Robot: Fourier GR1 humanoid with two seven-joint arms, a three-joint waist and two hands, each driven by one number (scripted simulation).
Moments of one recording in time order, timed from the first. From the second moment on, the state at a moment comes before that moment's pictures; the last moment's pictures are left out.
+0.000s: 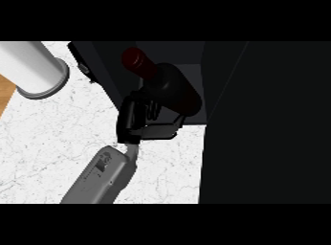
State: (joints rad) left arm -0.46 0.00 -0.37 -1.22 0.37 0.43 -0.30; right arm 0.10 -0.06 -0.04 -2.32 -0.18 0.24 0.34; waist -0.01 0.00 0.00
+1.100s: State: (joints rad) left arm -0.57 0.00 -0.43 -0.77 0.70 0.35 -0.62; right arm 0.11 -0.04 -0.03 -2.32 -0.18 0.23 0.33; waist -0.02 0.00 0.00
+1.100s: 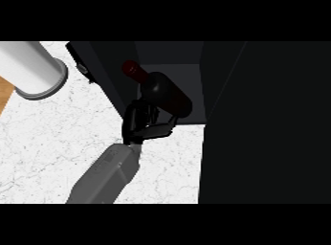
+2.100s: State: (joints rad) left arm -0.82 0.00 -0.43 -0.45 0.93 0.20 -0.69; right arm 0.09 -0.04 -0.02 -2.27 -0.18 0.24 0.31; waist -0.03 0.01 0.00
